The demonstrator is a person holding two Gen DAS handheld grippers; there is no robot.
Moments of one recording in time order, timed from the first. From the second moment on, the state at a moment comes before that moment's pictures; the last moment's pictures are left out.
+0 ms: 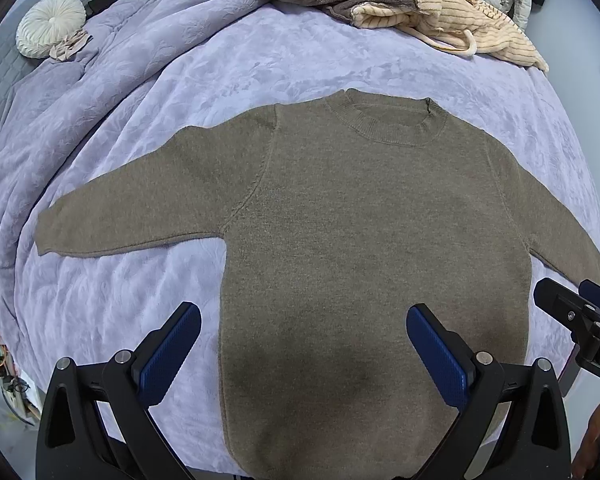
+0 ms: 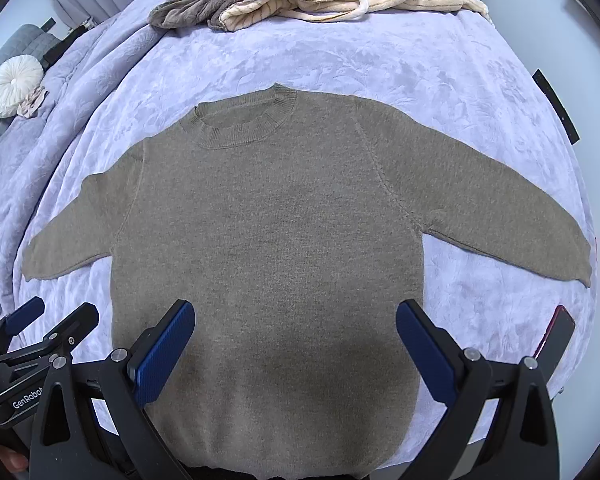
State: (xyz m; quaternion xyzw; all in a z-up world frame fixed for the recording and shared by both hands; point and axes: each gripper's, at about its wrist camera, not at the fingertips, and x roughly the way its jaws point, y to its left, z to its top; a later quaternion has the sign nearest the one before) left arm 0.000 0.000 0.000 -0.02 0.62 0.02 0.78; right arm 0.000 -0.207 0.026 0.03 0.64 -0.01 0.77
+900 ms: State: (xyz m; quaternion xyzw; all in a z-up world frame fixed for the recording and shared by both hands) left arm -0.008 0.002 -0.006 -0.02 0.62 0.02 0.78; right arm -0.004 -0.207 0.025 0.03 0.64 -0.02 0.77
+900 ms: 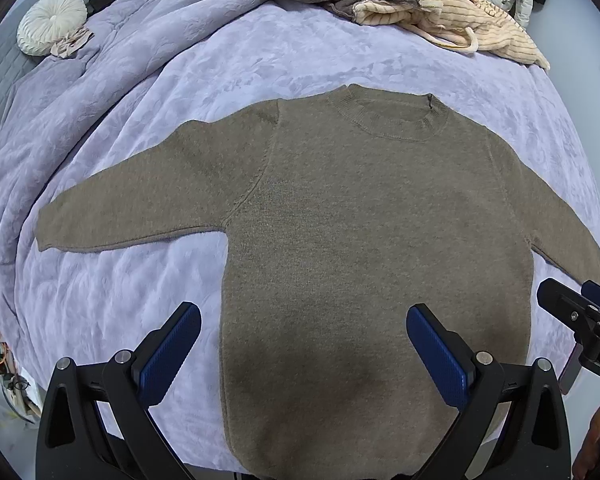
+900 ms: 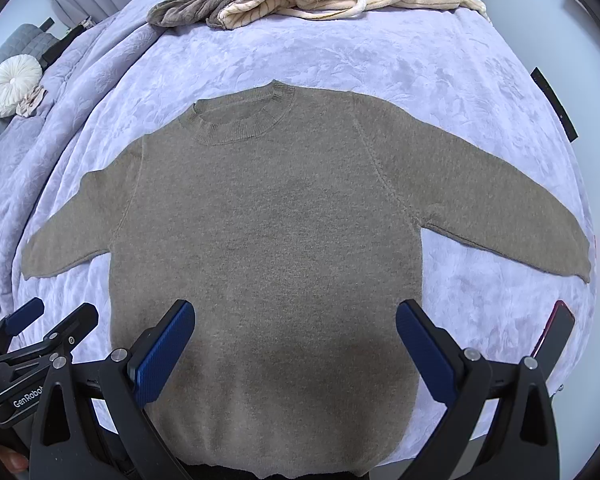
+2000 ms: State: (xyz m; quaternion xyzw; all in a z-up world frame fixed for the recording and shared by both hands) left arm -0.008 0.012 -0.027 -0.05 0.63 0.01 0.78; right arm 0.002 -0.202 0.010 0.02 0.67 -0.01 0.74
